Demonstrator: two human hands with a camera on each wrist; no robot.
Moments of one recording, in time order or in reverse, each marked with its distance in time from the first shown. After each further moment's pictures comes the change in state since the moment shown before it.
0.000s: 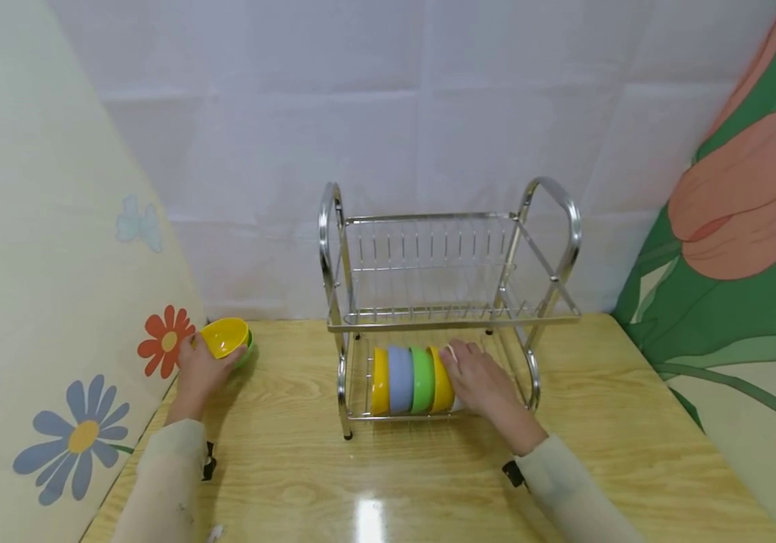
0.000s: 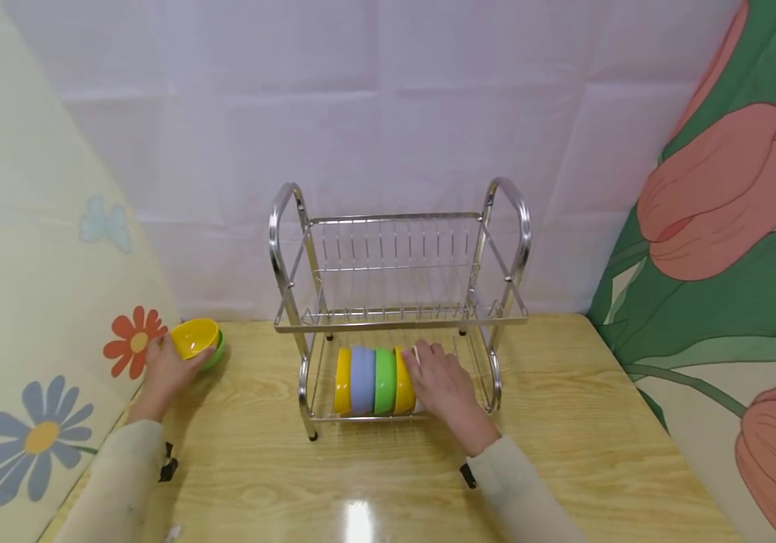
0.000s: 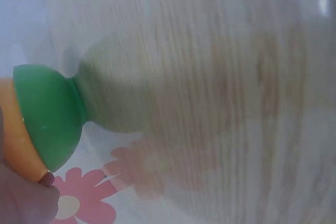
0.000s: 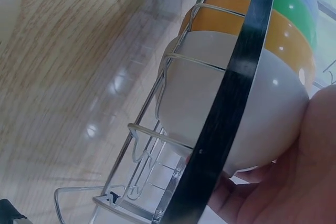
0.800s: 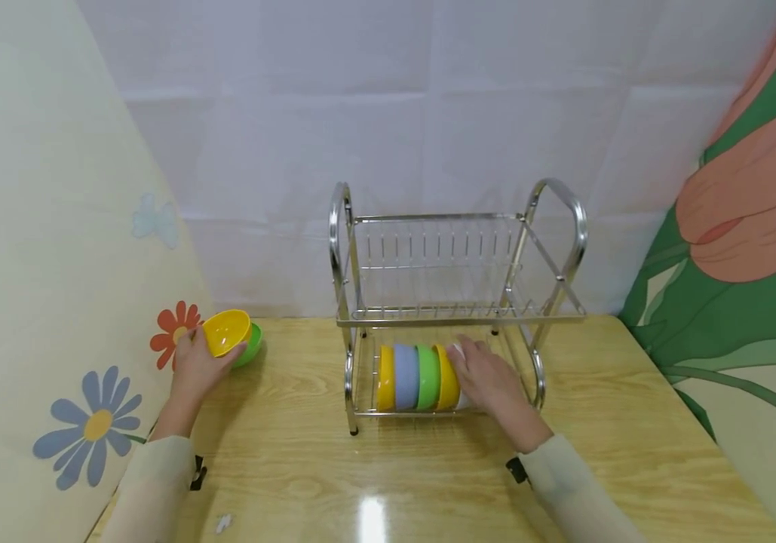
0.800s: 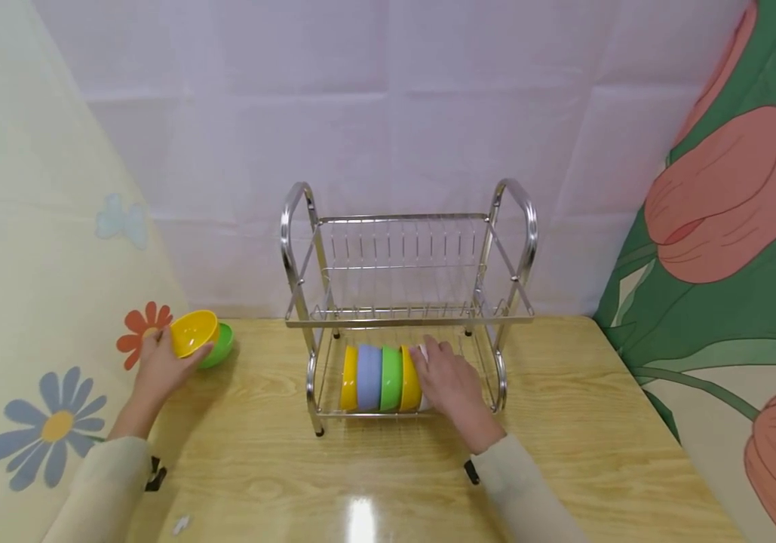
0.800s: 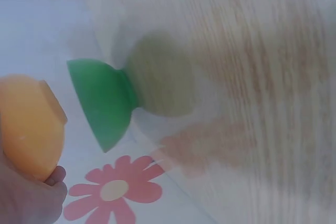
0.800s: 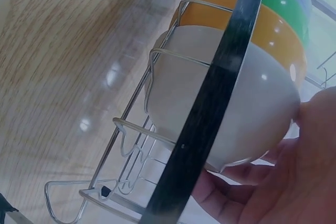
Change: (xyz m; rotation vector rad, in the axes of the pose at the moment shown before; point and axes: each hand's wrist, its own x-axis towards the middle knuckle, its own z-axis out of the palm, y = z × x) left_hand -0.029 0.015 -0.031 0.079 0.043 0.090; right_hand -0.003 -0.003 -0.006 -0.021 -0.001 0.049
